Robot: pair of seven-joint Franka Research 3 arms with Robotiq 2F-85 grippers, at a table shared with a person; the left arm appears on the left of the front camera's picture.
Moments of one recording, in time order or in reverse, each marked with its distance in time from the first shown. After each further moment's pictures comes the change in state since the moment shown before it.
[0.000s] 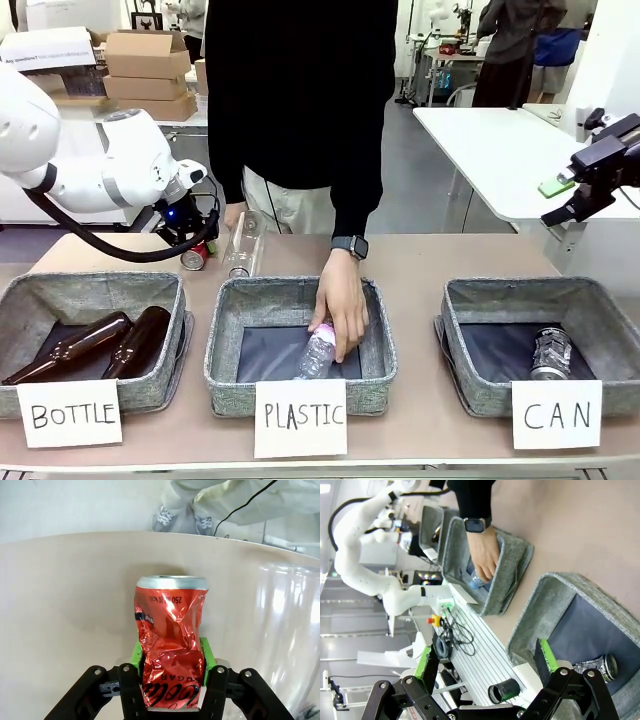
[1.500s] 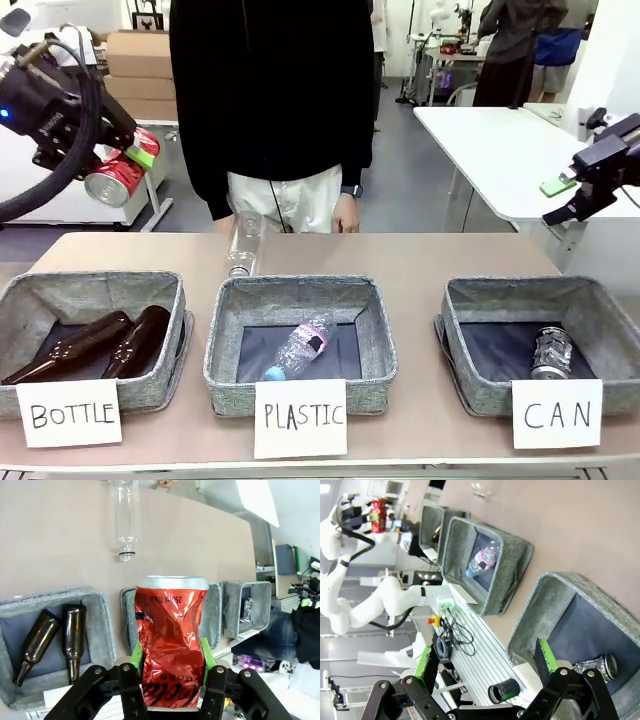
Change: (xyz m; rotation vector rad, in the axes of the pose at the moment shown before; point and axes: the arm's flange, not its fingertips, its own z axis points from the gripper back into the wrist) left arm -0.224 -0.018 0.338 -0.441 -0.155 0.008; right arm 0.000 0.000 0.000 0.000 -0.001 -0.001
